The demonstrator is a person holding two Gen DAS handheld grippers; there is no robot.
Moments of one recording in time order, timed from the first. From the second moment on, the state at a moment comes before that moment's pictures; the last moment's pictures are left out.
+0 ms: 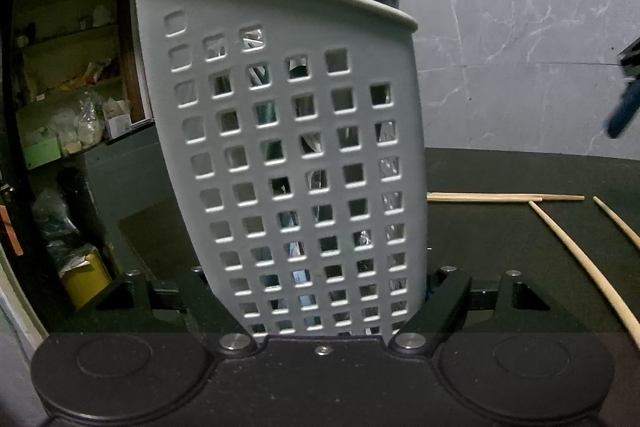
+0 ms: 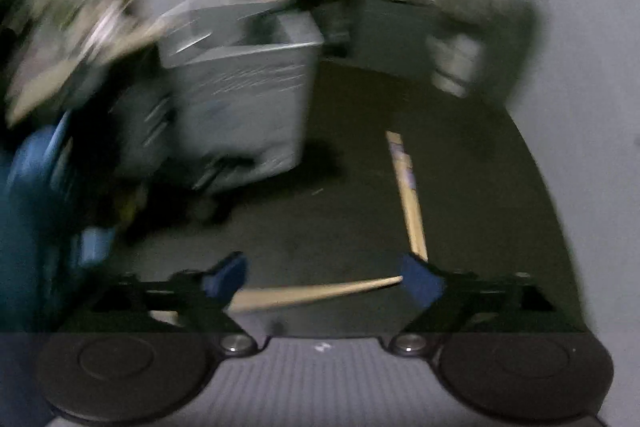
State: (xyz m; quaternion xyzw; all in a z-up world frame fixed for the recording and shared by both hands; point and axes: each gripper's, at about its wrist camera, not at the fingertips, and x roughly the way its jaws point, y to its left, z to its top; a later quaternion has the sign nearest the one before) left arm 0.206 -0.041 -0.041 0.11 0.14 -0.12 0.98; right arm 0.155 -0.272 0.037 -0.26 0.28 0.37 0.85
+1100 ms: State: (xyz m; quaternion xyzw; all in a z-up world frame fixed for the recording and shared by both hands) left arm 0.202 -0.045 -0.035 0.12 0.14 -0.11 0.98; right arm 0.157 -0.177 -0.010 -0.64 0.28 0.49 0.52
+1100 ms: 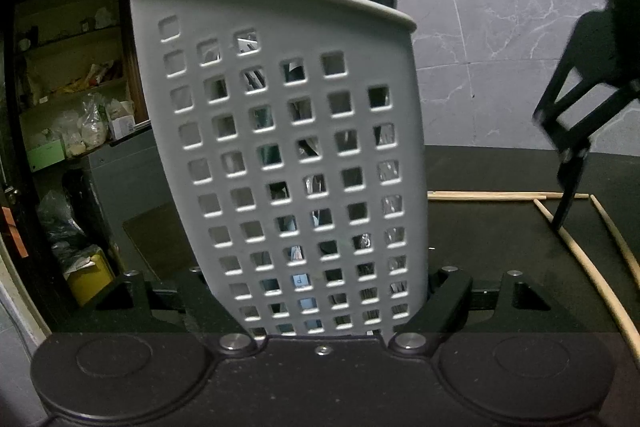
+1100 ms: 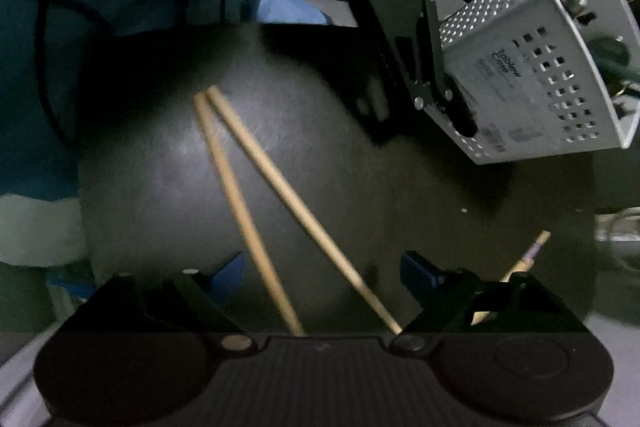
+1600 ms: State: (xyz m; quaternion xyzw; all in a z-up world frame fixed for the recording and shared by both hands) left arm 0.202 -0.037 -0.036 0.11 0.14 -0.12 0.98; right arm 0.238 -0.220 -0.003 -0.37 0.44 0.49 0.65
